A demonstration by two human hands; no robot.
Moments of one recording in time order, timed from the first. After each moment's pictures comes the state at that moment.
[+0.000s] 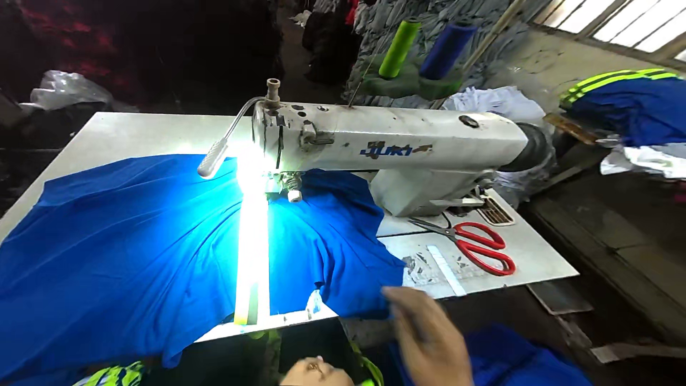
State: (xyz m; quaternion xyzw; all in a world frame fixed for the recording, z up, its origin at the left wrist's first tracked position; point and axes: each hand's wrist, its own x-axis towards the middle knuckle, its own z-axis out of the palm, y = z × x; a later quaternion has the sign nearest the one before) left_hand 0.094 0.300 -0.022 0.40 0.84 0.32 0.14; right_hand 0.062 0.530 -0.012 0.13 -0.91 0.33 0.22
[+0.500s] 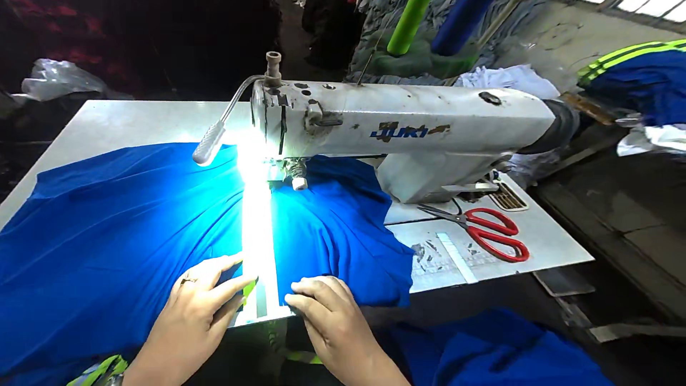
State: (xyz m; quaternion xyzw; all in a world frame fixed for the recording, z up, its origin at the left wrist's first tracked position) left_hand 0.026 0.161 -0.048 0.22 0.93 0.26 -0.14; right_hand 0.038 0.425 -0.051 0.30 -0.89 0.29 0.21
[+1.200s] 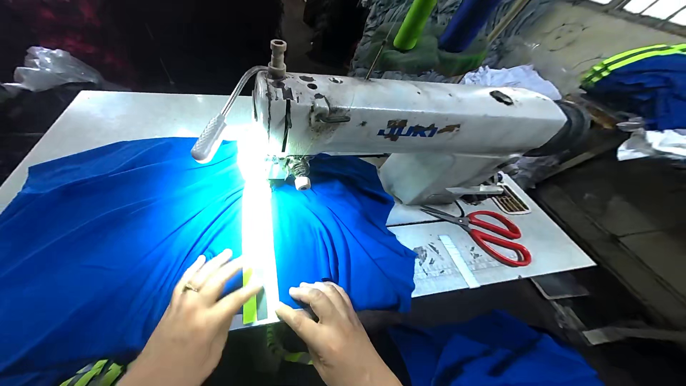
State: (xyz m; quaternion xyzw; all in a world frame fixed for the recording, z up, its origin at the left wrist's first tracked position) left_hand 0.031 0.166 -0.043 0.28 0.91 0.23 -0.18; right_hand 0.046 0.420 -0.044 0.31 -0.91 0.20 0.20
